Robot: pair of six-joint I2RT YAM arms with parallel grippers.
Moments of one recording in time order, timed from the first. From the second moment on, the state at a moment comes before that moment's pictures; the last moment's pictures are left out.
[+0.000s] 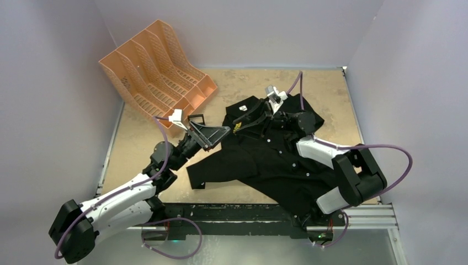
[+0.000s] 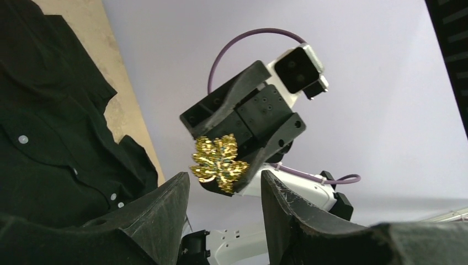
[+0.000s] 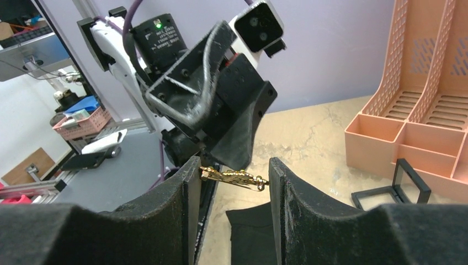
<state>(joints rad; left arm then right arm) -0.75 0.86 0.41 0.68 0.05 -1.30 0.48 1.51 0.73 1.38 -1.08 0.84</state>
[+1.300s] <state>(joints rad) -0.78 1.08 0.33 1.06 0.04 -1.54 0.50 1.50 0.74 1.41 -1.08 0.87</state>
